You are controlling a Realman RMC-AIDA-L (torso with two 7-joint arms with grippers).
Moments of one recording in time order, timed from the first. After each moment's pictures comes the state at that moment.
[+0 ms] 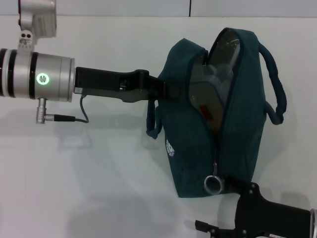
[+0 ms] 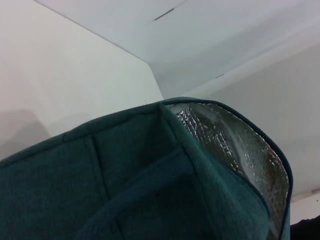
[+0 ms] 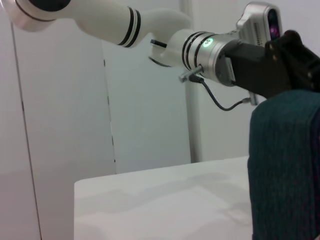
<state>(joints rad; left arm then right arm) -0.65 -2.07 0.83 0.74 1.94 1.68 -2.41 0.28 2.02 -2.01 -0.35 -0.71 -1.40 0.57</state>
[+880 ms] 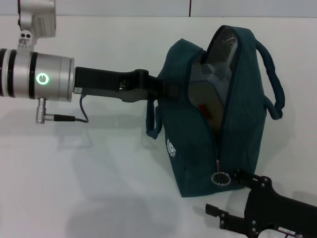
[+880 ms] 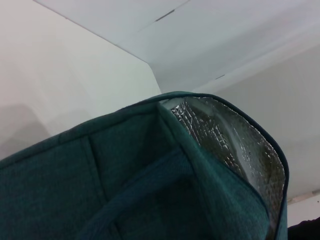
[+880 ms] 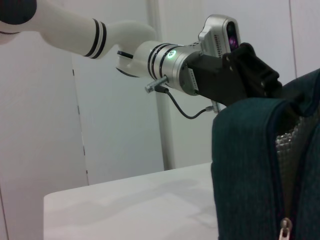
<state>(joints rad) -0.65 -2.07 0.83 0.73 1.94 1.67 -2.41 0.26 2.02 -2.00 -0.32 -0.63 -1.42 0.57</state>
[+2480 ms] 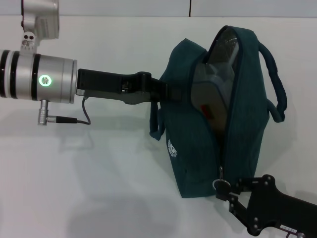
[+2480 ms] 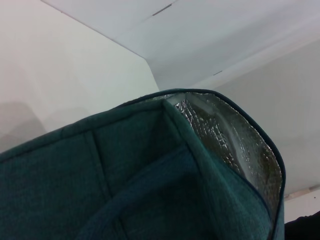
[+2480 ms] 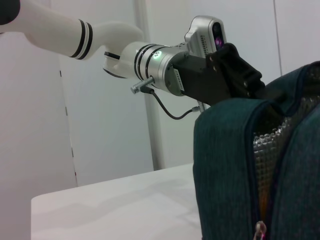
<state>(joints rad) -0.65 -2.07 0.84 0.74 1.94 1.68 -2.41 0.25 2.02 -2.00 -0.31 -0.61 -1.41 0.56</state>
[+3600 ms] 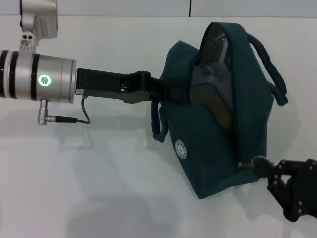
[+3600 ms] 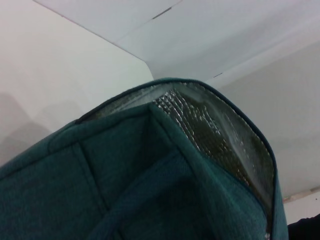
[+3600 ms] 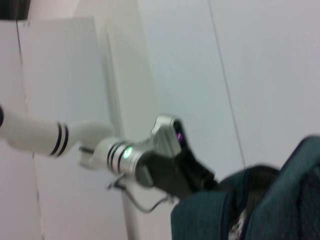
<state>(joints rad) -0.64 -2.07 0.83 0.73 1.94 1.67 -2.39 0.24 2.01 -1.90 -0.17 -0.51 -1.71 0.57</state>
